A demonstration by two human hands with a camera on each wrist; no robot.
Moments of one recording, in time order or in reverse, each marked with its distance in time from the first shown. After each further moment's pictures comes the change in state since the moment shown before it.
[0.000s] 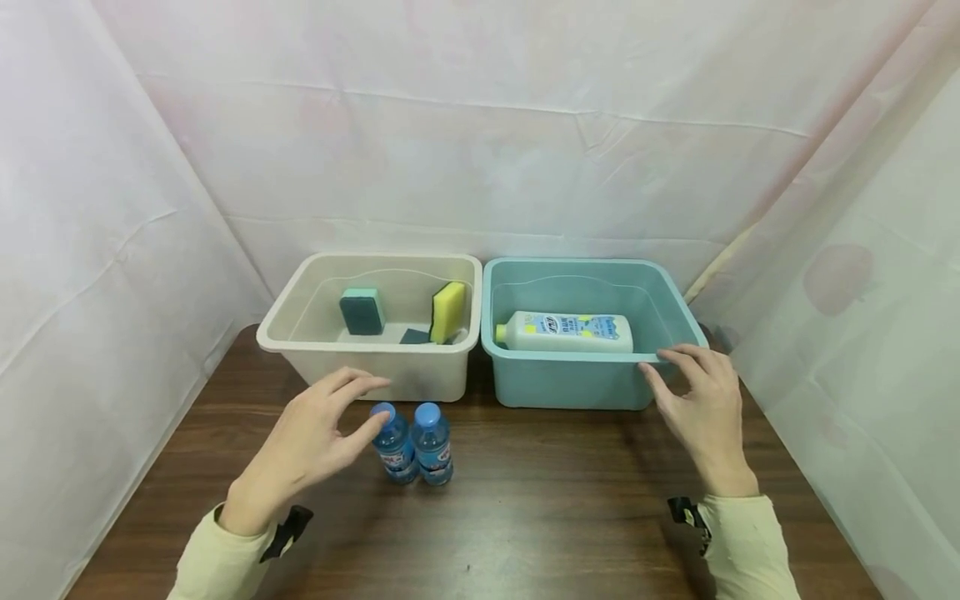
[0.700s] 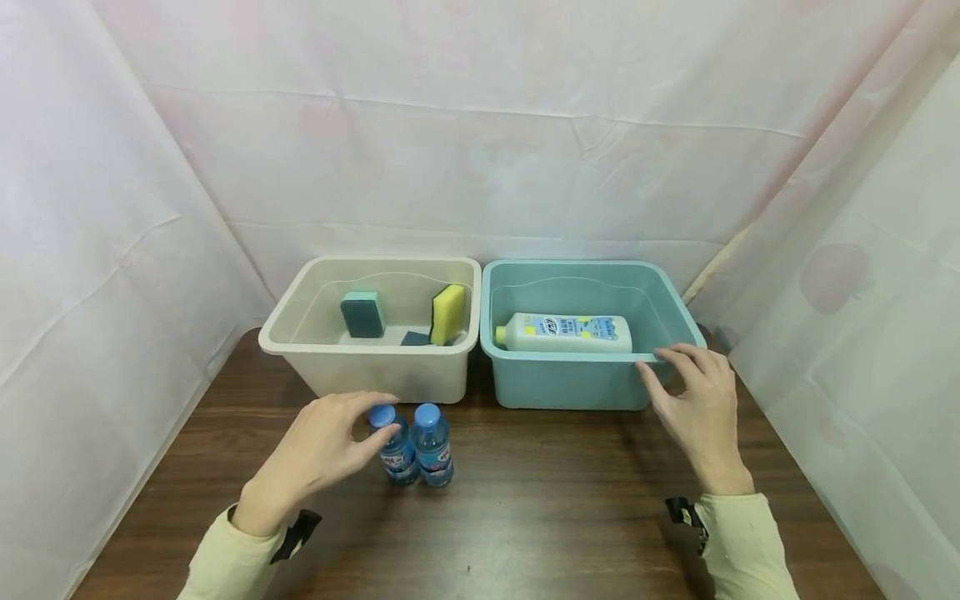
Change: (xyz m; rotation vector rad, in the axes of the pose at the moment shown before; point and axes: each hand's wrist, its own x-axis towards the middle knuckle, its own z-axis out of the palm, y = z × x) left_hand -0.002 0.007 0.010 0.067 -0.128 -0.083; right_hand -0.002 0.000 0.003 -0.003 0.022 -0.013
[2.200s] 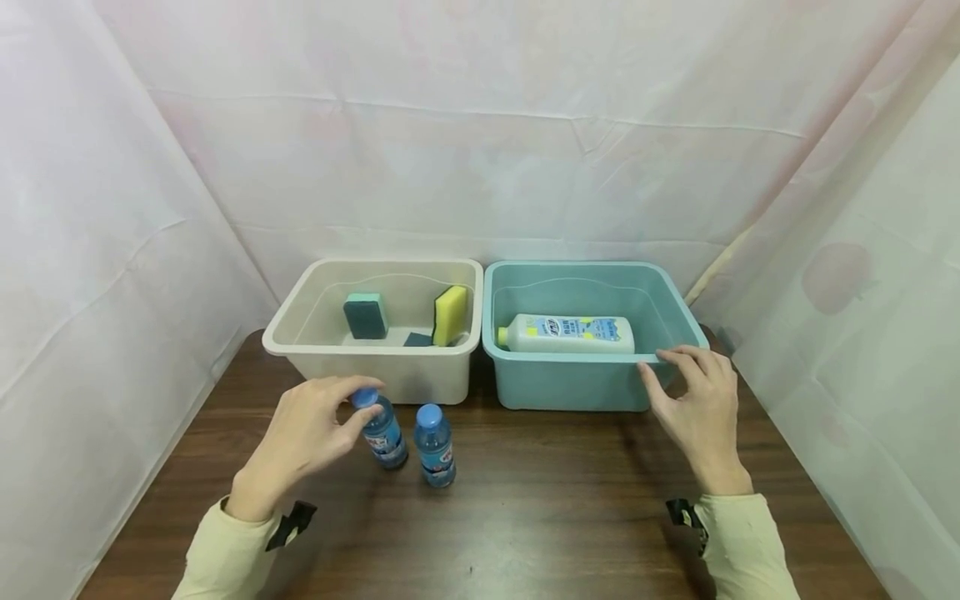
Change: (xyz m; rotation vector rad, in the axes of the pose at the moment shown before) left_hand 0.005 -0.020 -0.009 0.077 0.152 0.056; right_hand -0.003 0.002 0.008 0.043 0.086 0.011
